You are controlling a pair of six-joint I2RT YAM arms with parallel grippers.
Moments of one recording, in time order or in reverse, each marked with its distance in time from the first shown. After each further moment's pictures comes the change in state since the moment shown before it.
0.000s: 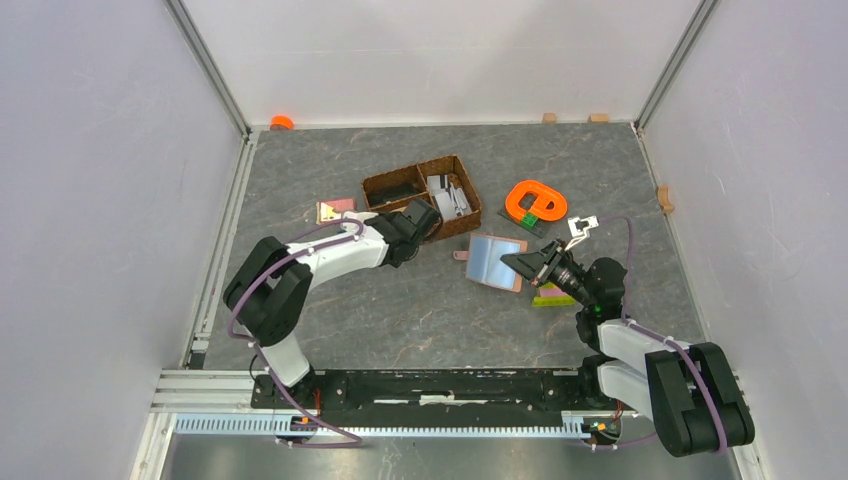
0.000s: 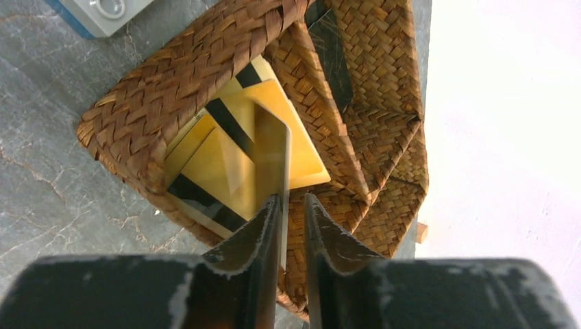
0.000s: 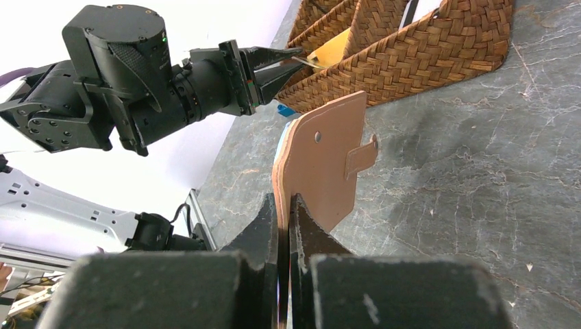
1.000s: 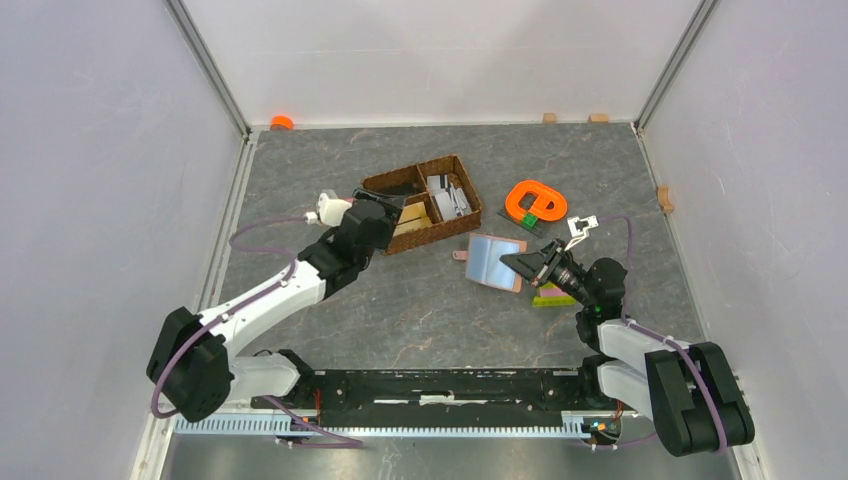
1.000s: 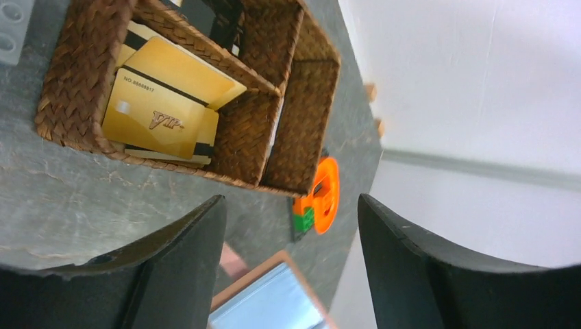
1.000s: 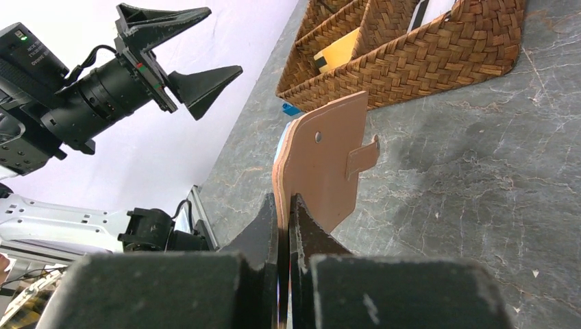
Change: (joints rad) left arm 0.074 -0.482 -0.274 0.291 0.275 0.492; right arm 0.000 0.002 0.000 0.017 -0.018 0.000
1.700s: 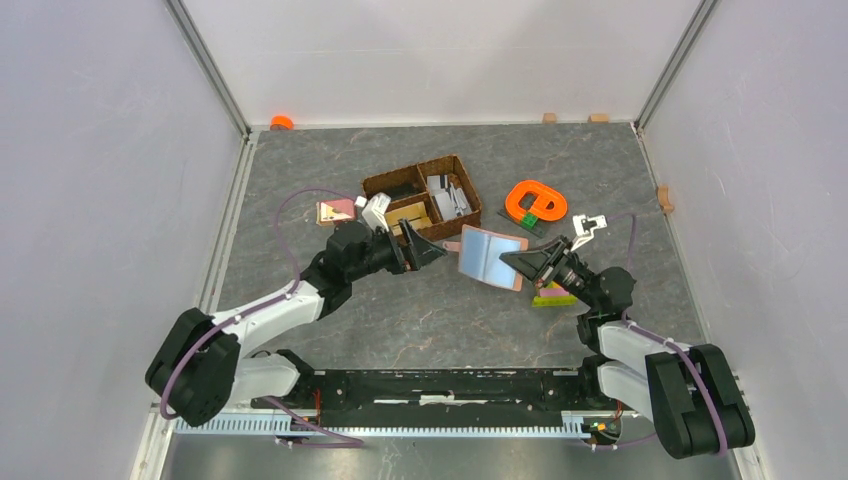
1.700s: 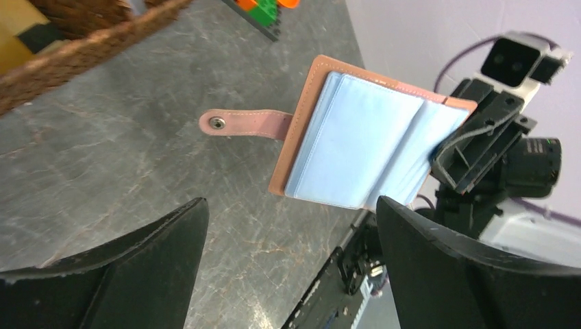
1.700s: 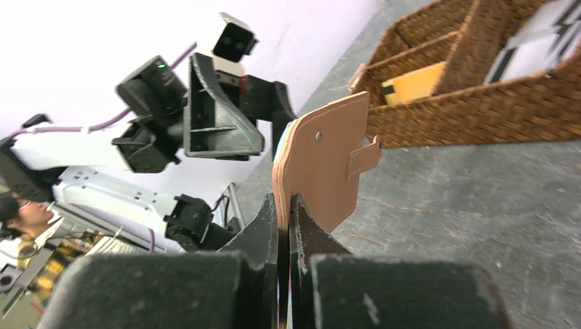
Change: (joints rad) left arm 0.069 -0.041 -0.278 0.481 0.856 0.732; right arm 0.000 -0.010 -0.010 0.218 -0.065 0.094
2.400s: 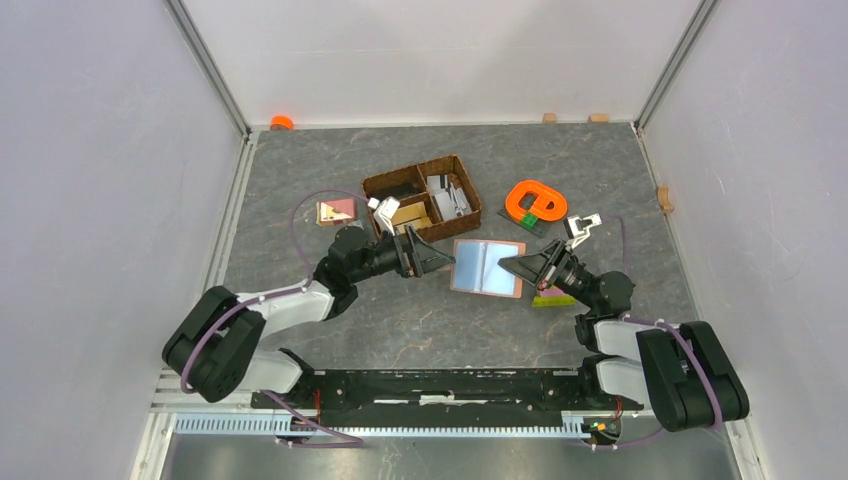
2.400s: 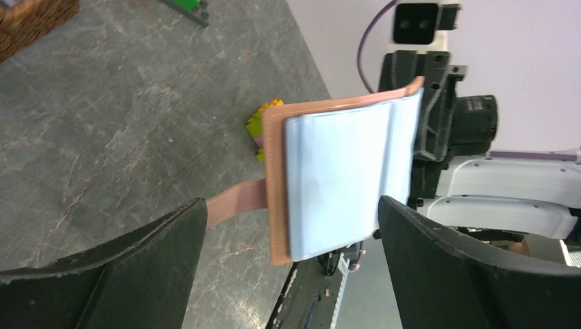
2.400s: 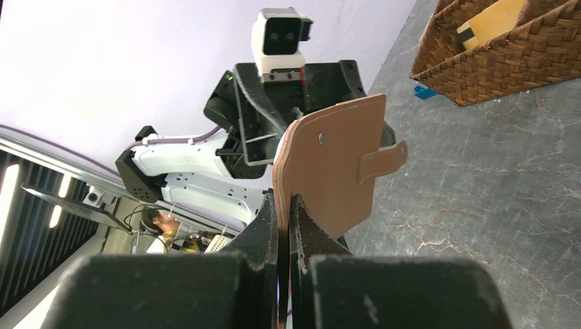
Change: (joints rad) left arm 0.000 0.137 -0.073 0.400 0.214 -0.051; right arm 0.002 0.128 -0.025 0.243 -0.074 0.401
